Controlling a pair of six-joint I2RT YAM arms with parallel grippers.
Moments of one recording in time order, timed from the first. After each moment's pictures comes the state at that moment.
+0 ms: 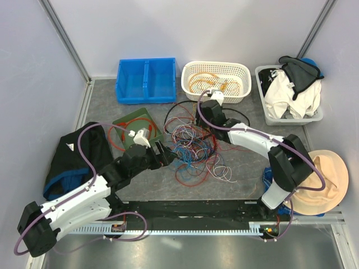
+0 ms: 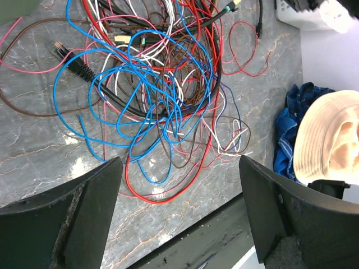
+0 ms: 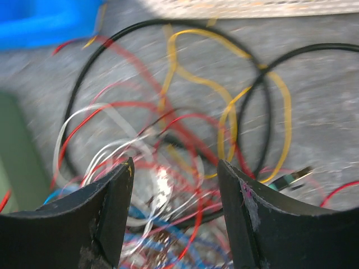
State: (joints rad) left arm -0.79 0.79 0.44 -0.11 -0.10 -0.93; right arm 0.59 1.68 1.10 -0.02 0.38 0.55
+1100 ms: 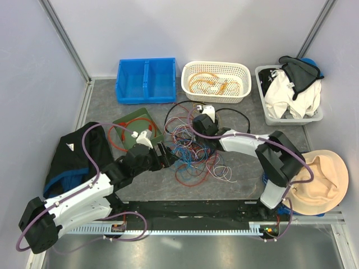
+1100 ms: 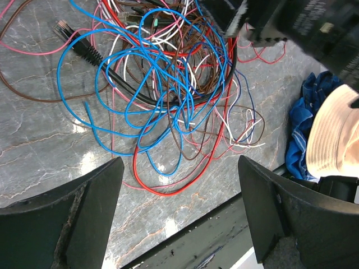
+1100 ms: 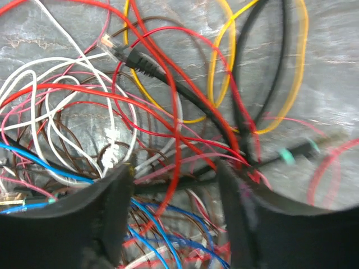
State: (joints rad) left arm -0.79 0.85 0.44 -0.12 -0.08 -0.93; right arm 0.71 1.77 1.01 -0.07 0.46 0.47
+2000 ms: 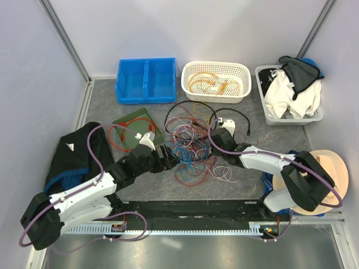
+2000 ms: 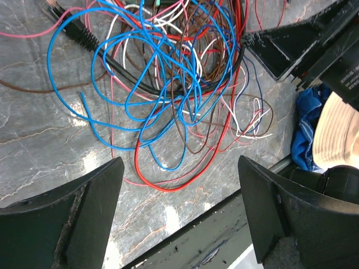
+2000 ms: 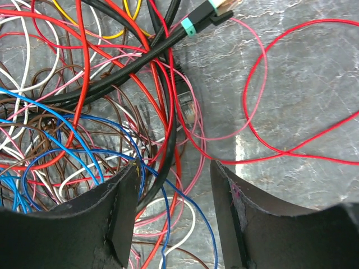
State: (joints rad) left arm -0.79 0.91 0.41 -0.07 -0.03 -0.93; right arm 0.68 1.43 0.65 -0.07 0.43 0.62
